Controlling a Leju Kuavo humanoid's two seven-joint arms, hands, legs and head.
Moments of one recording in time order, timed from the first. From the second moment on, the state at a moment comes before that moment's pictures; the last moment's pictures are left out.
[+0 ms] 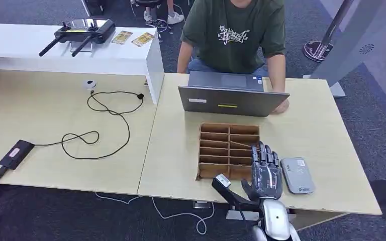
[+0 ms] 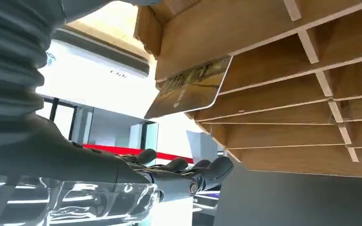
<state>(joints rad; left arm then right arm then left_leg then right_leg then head) -0.22 -0.09 -0.16 -0.25 -1.26 -0.32 -0.34 -0.08 0.07 0.24 -1.31 1.54 -0.25 0.23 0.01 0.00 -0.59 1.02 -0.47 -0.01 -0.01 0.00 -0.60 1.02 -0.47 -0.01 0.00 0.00</state>
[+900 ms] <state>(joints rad) -0.22 -0.09 -0.16 -0.25 -1.25 -0.31 -0.35 -0.08 0.07 0.24 -1.31 1.54 -0.23 0.20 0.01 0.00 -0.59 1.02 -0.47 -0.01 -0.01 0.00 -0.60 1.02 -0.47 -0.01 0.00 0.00</state>
